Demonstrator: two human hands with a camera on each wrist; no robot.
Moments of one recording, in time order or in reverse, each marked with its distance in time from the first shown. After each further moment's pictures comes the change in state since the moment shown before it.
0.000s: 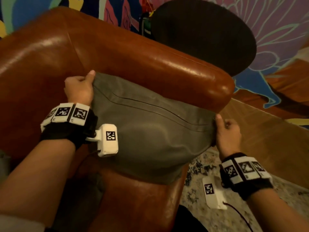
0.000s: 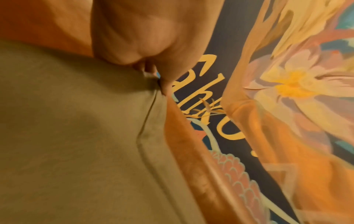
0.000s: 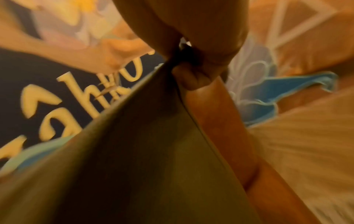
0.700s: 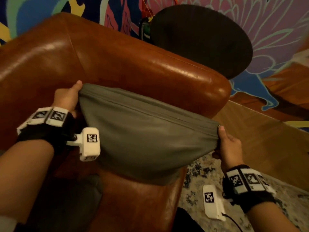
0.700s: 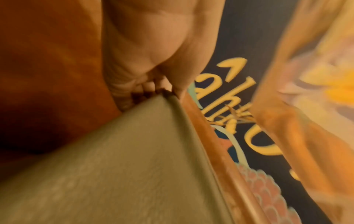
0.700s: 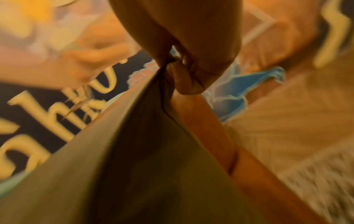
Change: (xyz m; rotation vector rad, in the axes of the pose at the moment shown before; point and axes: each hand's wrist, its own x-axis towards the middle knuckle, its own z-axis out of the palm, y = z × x) left_hand 0.000 -0.011 -0.024 -0.066 -0.088 -0.223; right_hand -0.013 0.018 -0.015 0.146 -0.096 0.169
